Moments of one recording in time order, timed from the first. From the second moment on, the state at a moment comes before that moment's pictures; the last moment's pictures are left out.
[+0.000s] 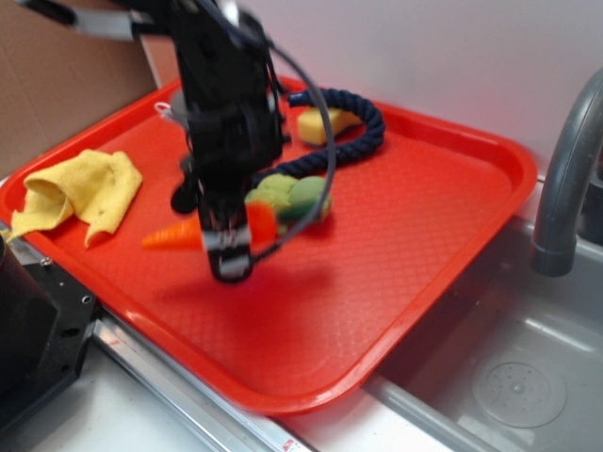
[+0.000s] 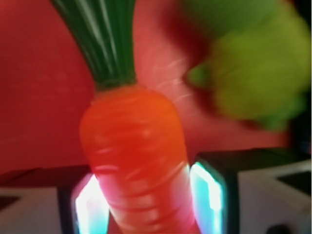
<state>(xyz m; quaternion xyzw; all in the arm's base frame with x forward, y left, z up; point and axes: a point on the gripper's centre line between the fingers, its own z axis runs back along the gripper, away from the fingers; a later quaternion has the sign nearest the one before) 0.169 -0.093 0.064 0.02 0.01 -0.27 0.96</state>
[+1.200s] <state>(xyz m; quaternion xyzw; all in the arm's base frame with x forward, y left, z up) 0.171 -0.006 0.214 -0.02 -0.06 0.17 0.98</state>
